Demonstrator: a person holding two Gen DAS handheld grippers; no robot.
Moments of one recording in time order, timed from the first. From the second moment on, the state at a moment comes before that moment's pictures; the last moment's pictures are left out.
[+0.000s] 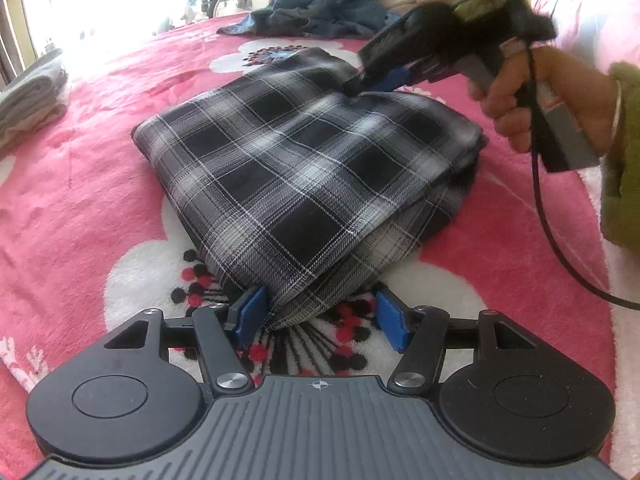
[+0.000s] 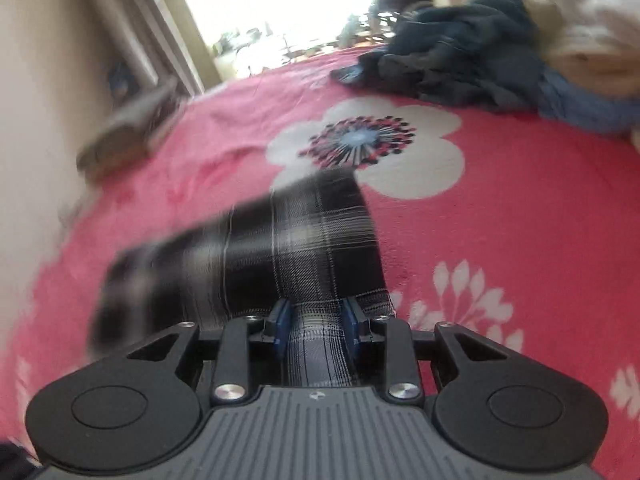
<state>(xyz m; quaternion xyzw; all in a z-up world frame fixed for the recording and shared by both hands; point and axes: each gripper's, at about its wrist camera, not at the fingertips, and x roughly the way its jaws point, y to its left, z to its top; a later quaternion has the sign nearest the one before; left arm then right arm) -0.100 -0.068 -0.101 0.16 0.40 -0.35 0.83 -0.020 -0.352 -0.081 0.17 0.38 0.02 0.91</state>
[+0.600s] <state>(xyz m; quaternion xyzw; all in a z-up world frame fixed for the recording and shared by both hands) -0.078 -0.038 -0.085 0.07 0.40 -0.30 0.86 -0.052 -0.360 -0.056 0.19 0.38 -0.01 0.90</state>
